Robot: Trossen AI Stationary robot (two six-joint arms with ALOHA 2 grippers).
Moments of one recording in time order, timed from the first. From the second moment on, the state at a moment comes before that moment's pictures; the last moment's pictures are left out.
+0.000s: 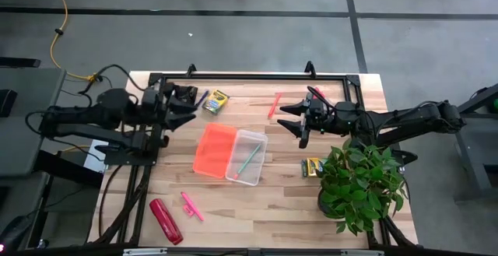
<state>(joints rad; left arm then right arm) 0.07 0.63 0.76 0.02 -0.06 -0.17 0.05 1.02 0.71 0.32 0.23 0.20</state>
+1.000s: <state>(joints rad) 0.05 0.52 0.60 0.12 -0.10 -0.10 0.05 1.02 0.71 0.38 0.23 0.14</state>
